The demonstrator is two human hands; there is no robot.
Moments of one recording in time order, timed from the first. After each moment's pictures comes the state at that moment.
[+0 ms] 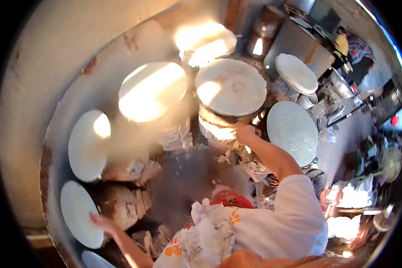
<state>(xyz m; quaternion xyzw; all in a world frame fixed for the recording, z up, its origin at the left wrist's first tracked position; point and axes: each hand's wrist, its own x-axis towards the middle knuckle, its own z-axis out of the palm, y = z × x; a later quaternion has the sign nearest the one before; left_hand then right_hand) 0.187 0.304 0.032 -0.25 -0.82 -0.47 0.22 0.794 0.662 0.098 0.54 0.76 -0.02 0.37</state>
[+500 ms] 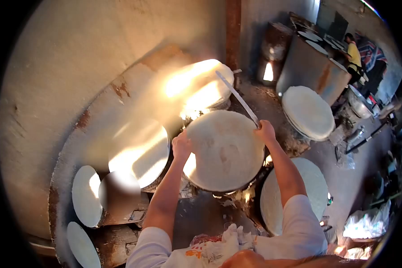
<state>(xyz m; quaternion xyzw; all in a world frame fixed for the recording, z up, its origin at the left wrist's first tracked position) 0.614 0.928 0.069 -0.69 -0.63 -0.36 -0.05 0.990 0.955 0.106 0.66 0.68 -0.08 -0.31</state>
